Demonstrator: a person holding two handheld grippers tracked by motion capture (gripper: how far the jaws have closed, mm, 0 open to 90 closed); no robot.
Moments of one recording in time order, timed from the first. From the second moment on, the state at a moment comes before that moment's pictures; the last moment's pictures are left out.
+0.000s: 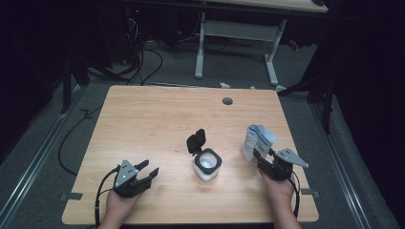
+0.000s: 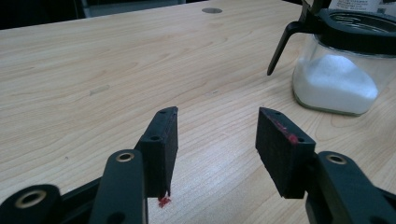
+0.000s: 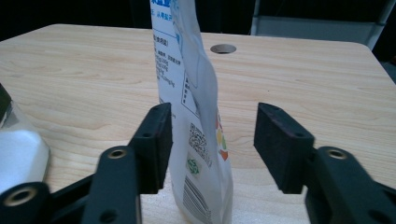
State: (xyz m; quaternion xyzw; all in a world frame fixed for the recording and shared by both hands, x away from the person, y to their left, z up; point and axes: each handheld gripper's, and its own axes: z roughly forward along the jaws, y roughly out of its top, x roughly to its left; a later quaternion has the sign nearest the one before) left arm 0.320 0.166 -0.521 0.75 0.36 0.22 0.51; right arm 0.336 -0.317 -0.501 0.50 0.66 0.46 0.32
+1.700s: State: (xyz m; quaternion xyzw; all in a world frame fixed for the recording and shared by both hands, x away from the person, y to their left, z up) left arm 0.319 0.155 -0.523 0.76 0.37 0.21 0.49; right arm 0.268 -0.311 -0.521 0.52 0.67 0.42 0.32
